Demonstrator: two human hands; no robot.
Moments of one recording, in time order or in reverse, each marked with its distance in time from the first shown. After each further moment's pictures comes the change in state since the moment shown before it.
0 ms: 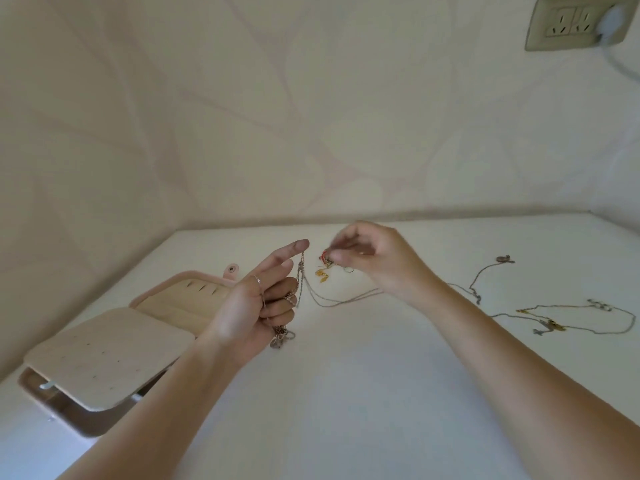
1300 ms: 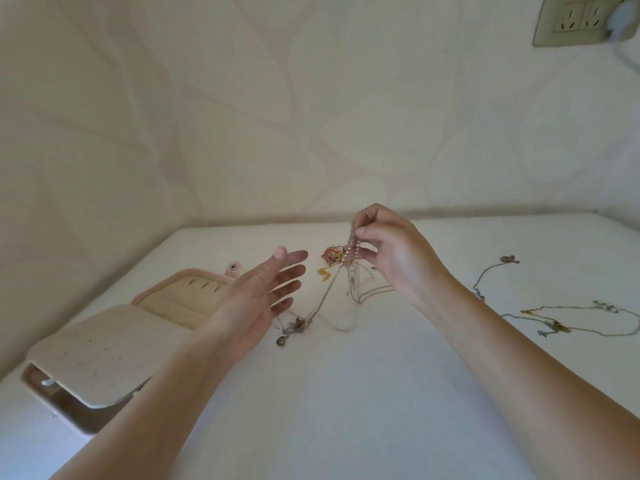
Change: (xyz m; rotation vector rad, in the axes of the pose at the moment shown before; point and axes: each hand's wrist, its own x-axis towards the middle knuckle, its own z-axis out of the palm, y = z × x) left_hand 0.009 -0.004 -0.009 0.174 0.129 -0.036; right_hand 0.002 -0.007 -0.004 0.554 0.058 0.043
